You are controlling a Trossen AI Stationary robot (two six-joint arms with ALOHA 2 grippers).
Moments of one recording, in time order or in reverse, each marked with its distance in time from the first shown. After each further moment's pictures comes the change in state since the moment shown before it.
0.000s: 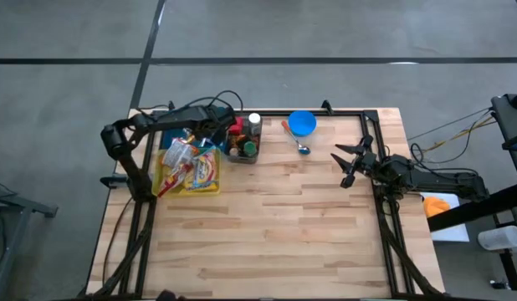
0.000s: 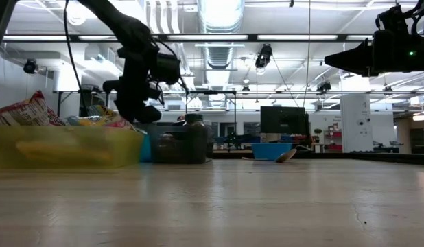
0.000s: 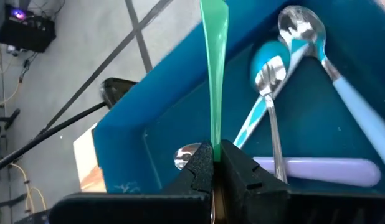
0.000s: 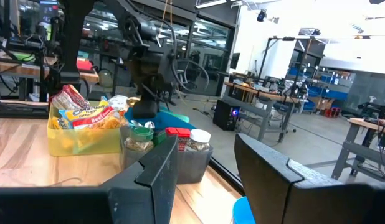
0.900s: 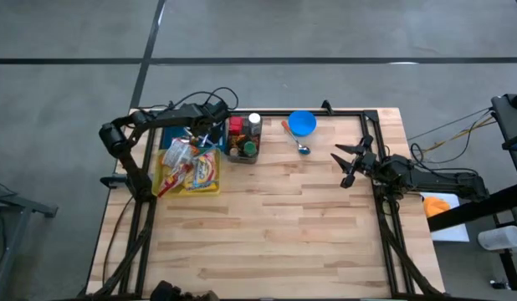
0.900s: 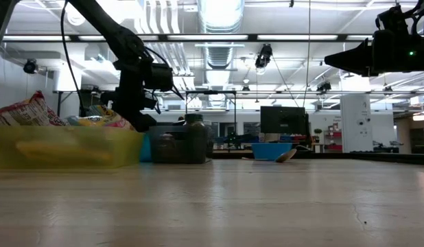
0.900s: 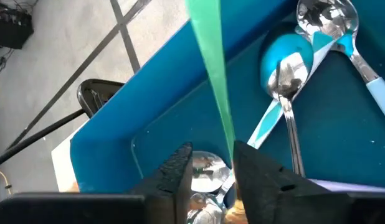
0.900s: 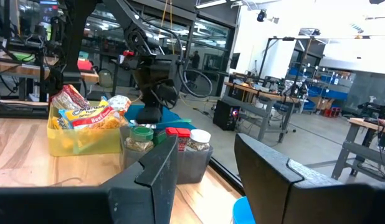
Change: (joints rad) left arm 0.105 0.000 -0.085 0.173 0.079 0.151; right arm 0.000 0.000 0.000 0.000 0.000 0.000
